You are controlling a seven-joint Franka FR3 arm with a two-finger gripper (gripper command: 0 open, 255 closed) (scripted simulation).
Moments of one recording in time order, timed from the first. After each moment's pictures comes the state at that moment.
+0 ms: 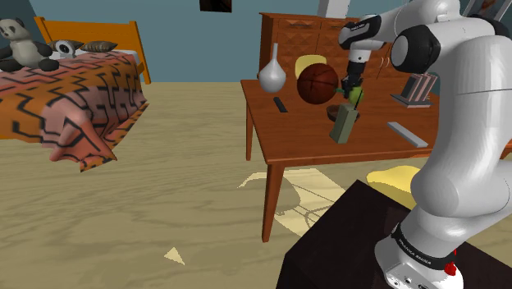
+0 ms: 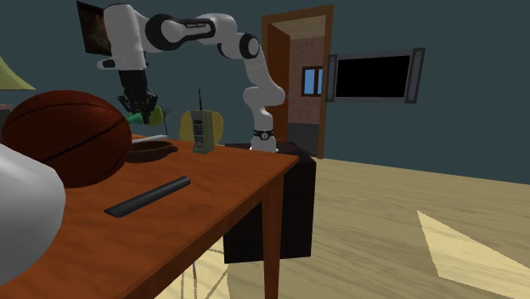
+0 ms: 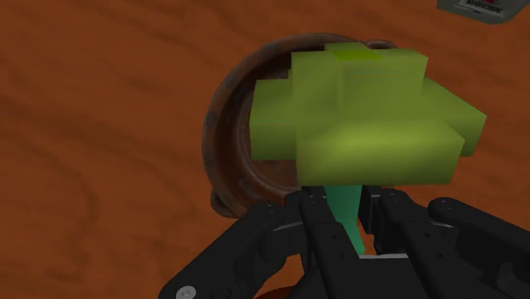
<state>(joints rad) -0.54 0.55 -0.30 -1.33 0.13 1.77 -0.56</state>
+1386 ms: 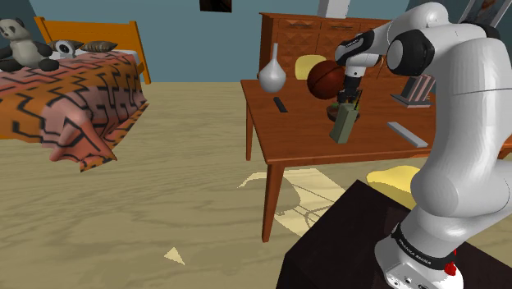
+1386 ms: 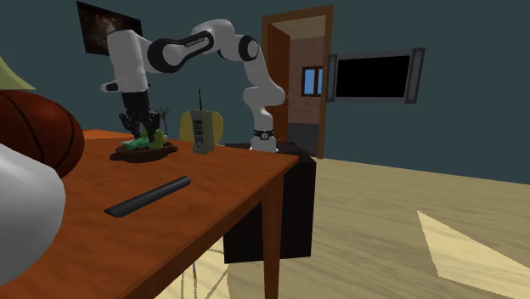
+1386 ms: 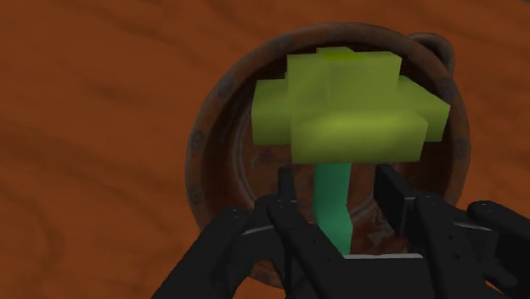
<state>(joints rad) -0.54 0.59 -0.29 -1.43 0.15 1.91 -0.57</state>
